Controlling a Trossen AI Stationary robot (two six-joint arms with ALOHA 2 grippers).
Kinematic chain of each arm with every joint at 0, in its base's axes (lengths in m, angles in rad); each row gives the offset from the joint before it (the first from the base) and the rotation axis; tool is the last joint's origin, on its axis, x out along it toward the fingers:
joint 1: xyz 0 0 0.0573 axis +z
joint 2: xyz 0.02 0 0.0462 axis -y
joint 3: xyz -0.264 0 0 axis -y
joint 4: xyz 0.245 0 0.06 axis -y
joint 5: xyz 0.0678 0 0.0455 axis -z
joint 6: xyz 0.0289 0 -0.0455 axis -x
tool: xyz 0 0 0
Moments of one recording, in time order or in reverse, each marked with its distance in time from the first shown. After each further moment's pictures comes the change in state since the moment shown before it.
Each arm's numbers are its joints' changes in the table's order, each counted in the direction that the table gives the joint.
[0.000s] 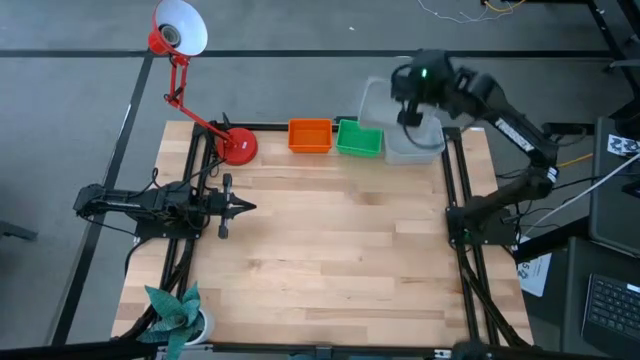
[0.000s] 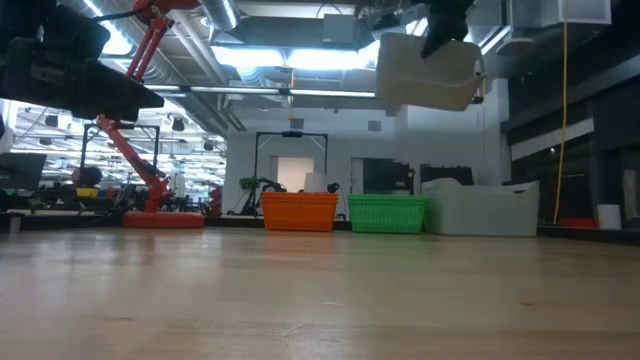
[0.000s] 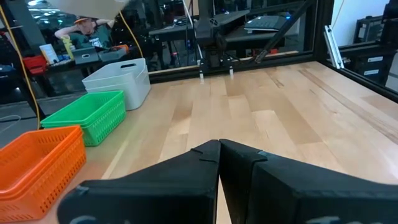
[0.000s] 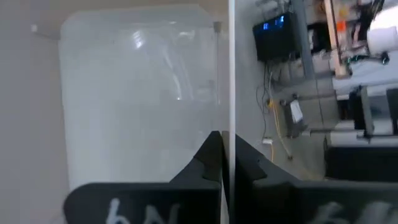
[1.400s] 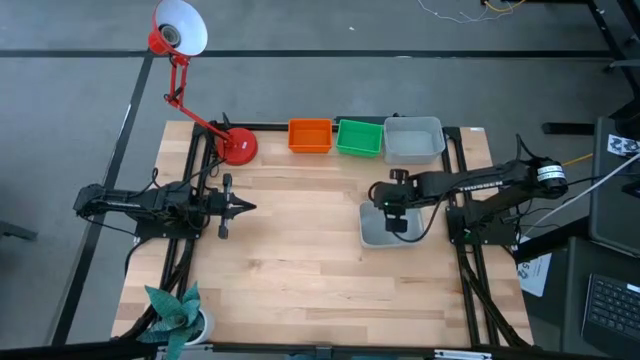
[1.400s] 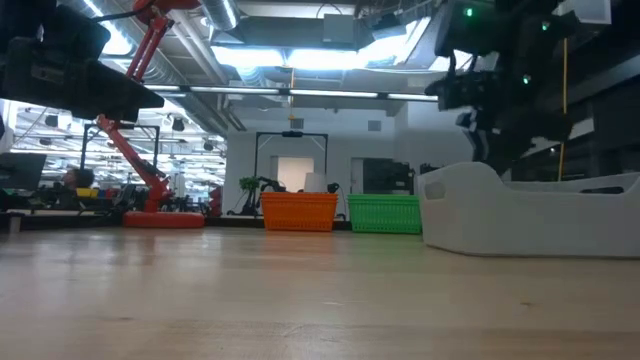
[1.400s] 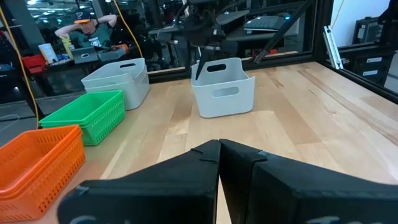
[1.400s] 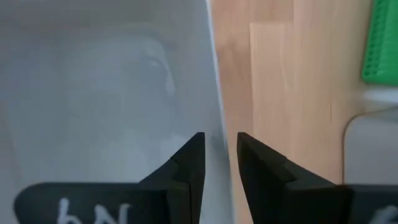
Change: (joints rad) left arm 0.000 0.000 0.000 0.000 0.002 0.004; right arm 0.580 0.088 -0.951 0.273 -0.153 -0.738
